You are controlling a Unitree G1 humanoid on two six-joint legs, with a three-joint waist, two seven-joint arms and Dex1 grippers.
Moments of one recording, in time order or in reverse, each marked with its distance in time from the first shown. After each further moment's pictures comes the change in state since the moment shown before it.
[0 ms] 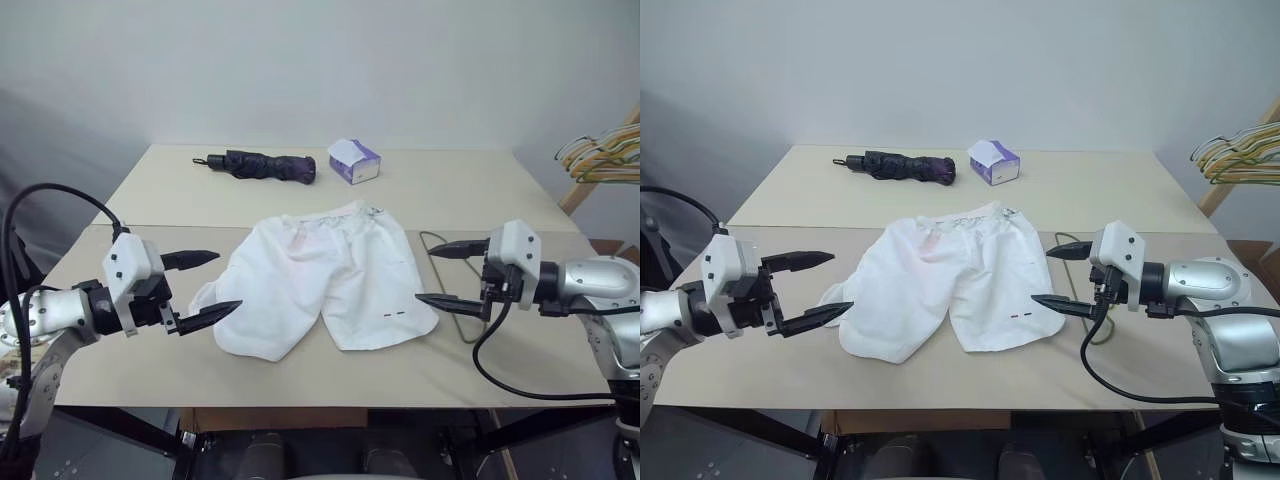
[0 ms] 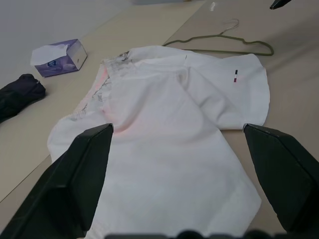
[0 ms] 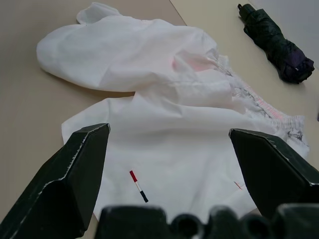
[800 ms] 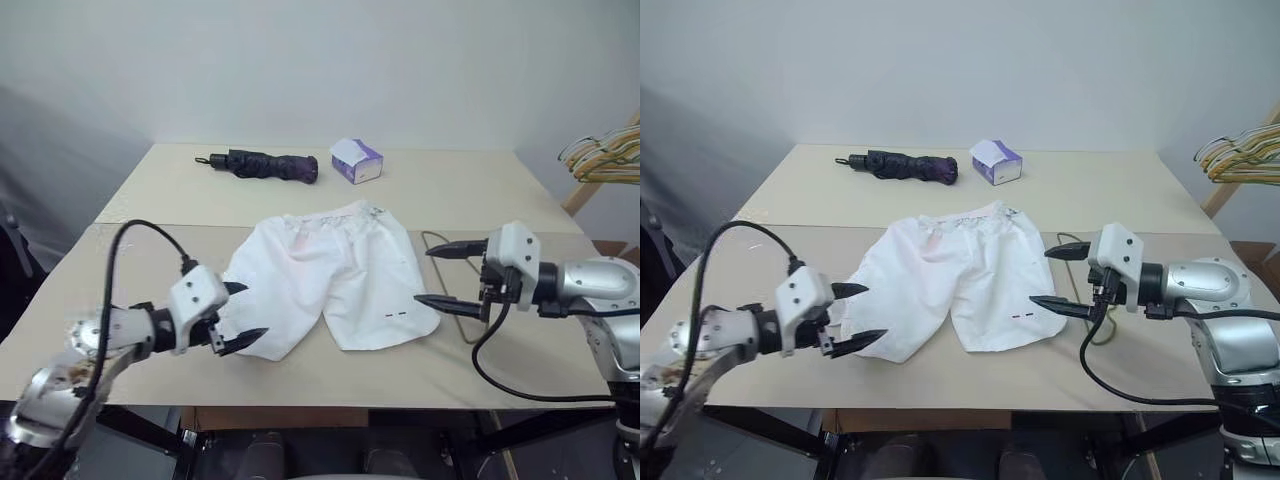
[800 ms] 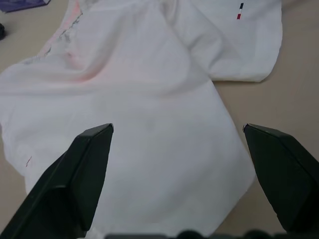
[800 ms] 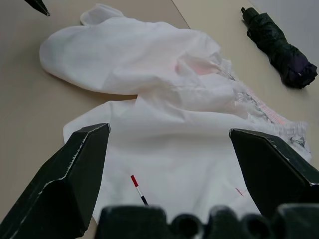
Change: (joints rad) left arm -0.049 -0.036 -0.342 -0.099 0.239 0.127 0.202; right arm 0.005 0.000 0.001 -0.026 -0.001 0.000 -0.004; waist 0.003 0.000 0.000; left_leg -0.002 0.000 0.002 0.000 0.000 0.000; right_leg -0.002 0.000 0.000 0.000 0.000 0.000
